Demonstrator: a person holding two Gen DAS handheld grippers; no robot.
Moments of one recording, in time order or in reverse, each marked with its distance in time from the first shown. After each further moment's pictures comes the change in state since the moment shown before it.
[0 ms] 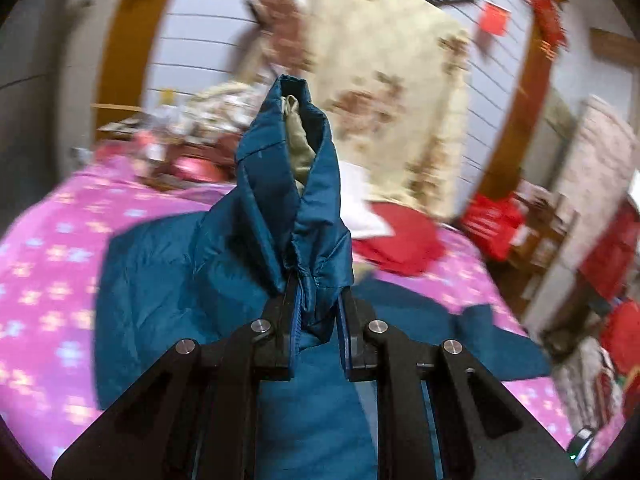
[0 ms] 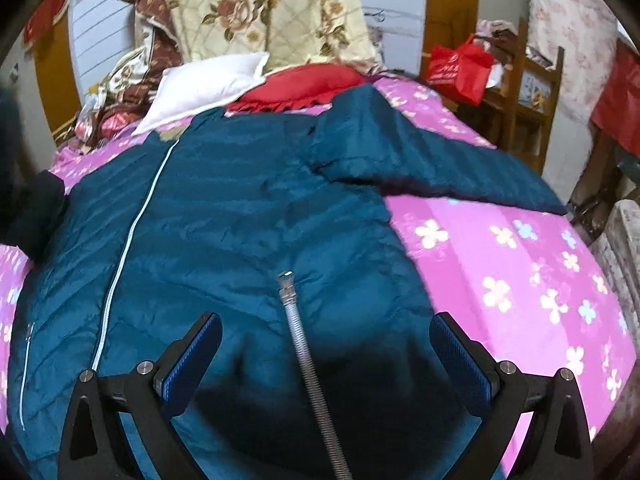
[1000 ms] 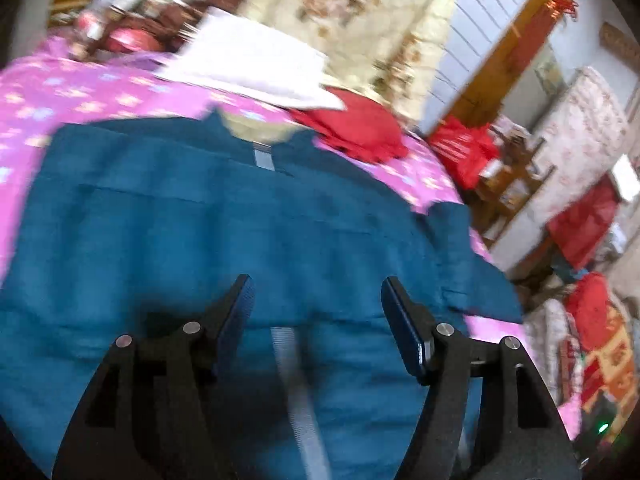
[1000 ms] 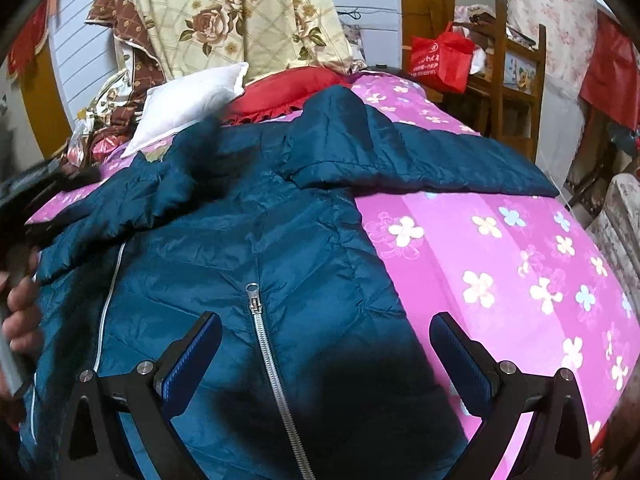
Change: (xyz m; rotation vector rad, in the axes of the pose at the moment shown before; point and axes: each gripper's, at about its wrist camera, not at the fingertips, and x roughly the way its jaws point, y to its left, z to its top) left arm 0.093 -0.044 -0.123 -0.089 0.277 -0.090; right arm 0.002 -0.026 0.002 0.090 0.001 0.035
